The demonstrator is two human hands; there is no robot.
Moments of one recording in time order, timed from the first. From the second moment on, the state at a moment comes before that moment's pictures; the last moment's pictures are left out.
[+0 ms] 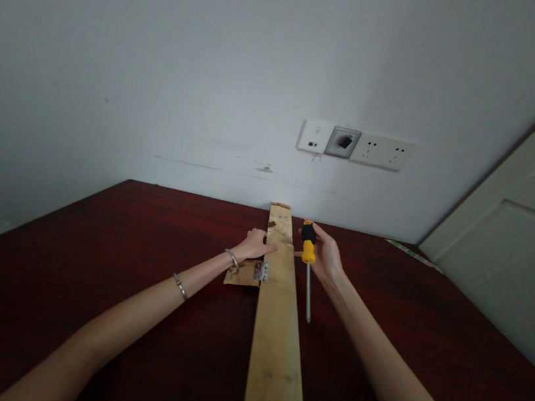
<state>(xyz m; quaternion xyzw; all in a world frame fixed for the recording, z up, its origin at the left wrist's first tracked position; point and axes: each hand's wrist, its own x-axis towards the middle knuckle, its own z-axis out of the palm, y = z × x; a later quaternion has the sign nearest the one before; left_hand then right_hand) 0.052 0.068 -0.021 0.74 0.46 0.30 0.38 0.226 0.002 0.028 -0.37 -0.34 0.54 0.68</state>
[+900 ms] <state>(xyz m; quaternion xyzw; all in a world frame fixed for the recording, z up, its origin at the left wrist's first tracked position) 0.048 0.066 0.002 0.53 0.40 0.39 0.63 0.235 -0.012 0.065 -0.39 -0.35 0.55 0.65</state>
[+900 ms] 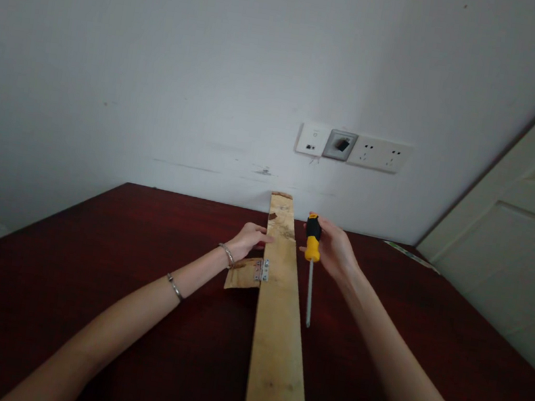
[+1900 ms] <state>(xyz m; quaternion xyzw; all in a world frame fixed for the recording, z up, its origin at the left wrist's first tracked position) 0.042 0.077 -0.002 0.46 0.39 0.39 0.69 0.190 -0.049 0.120 -0.29 -0.69 -0.03 0.66</state>
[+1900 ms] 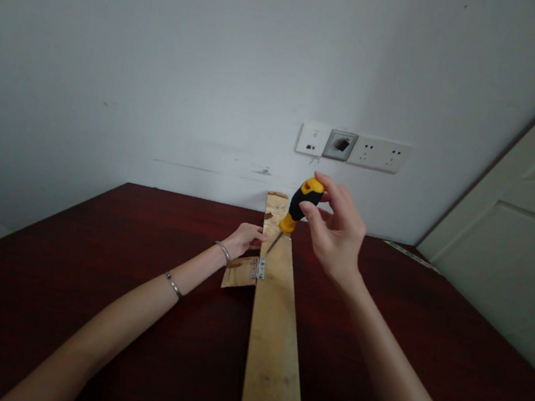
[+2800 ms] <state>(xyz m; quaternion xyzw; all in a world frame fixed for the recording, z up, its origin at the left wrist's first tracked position) 0.036 0.080 -0.004 0.45 0.37 0.41 0.70 0.183 -0.040 0.104 -0.29 -0.72 0.00 0.63</state>
